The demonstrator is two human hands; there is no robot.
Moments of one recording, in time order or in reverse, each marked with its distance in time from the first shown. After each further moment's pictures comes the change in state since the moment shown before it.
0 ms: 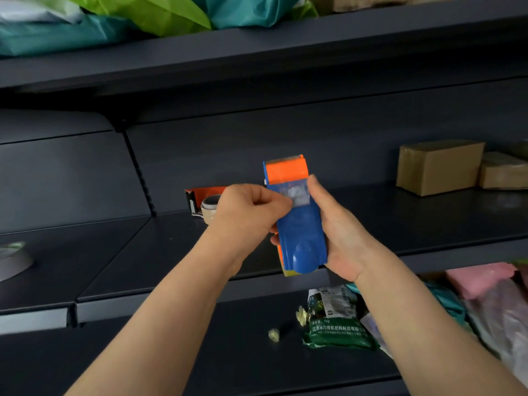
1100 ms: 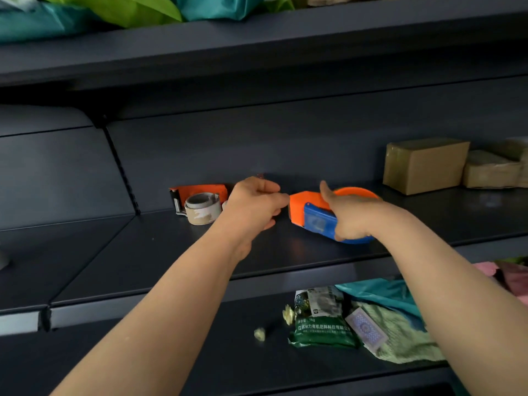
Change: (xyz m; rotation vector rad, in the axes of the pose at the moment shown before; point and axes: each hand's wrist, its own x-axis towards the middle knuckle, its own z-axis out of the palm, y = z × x) left_hand 0.043 -0.016 0.039 -0.070 0.000 -0.142; right_hand 0.025 -0.045 -0.076 -1.850 0.136 0.333
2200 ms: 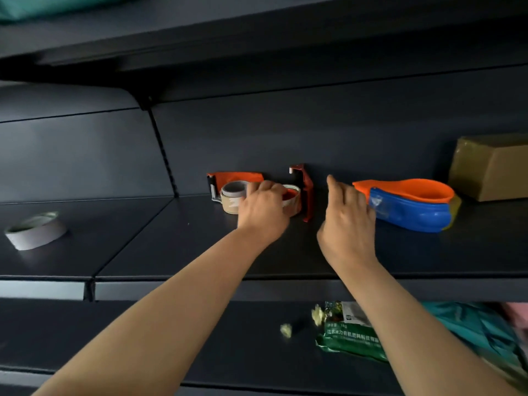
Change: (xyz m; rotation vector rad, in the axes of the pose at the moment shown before) left_hand 0.077 -0.076 -0.031 1.099 0.229 0.246; right_hand 0.034 -0.075 0.070 0.229 0.786 -0.037
